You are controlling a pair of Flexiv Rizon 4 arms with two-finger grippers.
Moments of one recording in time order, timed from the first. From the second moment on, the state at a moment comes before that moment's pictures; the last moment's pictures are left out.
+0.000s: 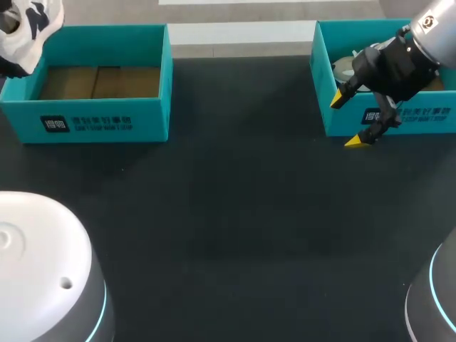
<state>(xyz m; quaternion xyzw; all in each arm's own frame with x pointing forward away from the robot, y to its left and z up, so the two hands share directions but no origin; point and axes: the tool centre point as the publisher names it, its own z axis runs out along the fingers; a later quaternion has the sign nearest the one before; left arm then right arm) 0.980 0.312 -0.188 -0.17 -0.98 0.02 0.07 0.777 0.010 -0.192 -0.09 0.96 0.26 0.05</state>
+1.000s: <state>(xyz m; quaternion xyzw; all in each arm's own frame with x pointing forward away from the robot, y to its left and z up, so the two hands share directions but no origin) 1.004 0.329 -0.202 -0.31 -0.95 -0.06 0.09 0.777 0.010 -0.192 -0.09 0.96 0.26 0.05</state>
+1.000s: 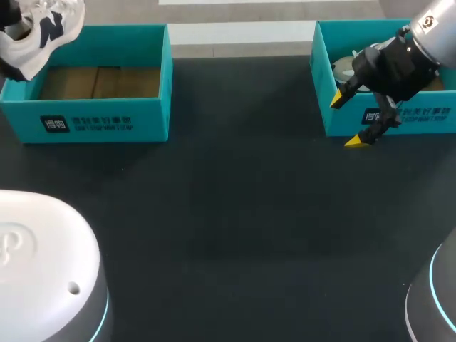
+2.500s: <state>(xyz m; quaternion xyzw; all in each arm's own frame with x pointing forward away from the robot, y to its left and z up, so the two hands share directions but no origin) 1.033 0.332 -0.190 -0.70 -0.69 -0.14 0.09 0.777 0.010 -0.192 -0.09 0.96 0.26 0.05</state>
